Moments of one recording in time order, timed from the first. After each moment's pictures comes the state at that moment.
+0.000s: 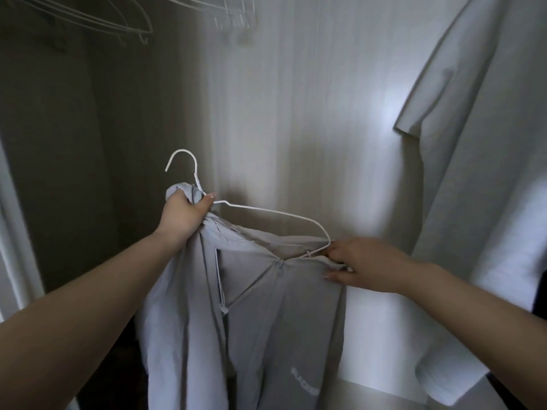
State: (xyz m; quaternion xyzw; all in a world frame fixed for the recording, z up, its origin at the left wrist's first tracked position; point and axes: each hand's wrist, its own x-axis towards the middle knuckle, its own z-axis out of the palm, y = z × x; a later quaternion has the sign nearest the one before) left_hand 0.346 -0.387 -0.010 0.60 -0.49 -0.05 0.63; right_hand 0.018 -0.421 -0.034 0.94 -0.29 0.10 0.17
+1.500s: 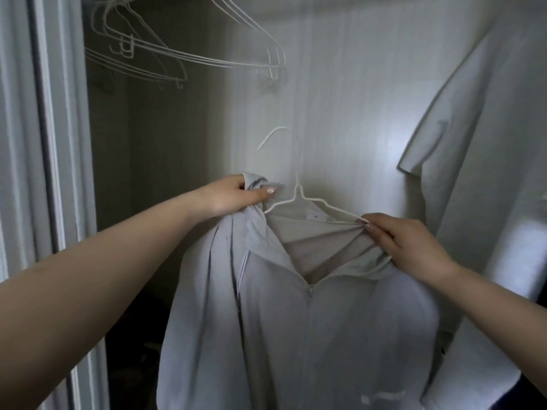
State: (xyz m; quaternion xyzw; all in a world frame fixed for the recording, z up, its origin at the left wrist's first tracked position) left_hand 0.308 -0.322 0.094 0.58 -0.71 -0.11 0.37; right_hand -0.010 -0.394 0.028 0.85 -0.33 0.38 0.11
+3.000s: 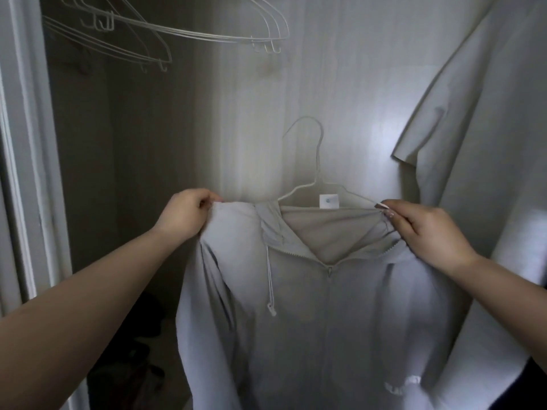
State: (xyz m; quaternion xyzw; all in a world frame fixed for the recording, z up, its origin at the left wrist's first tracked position) left_hand 0.364 -0.360 0.028 0.61 -0.63 0.12 0.46; right_hand -0.043 -0.415 0.026 0.81 -0.37 0.42 0.19
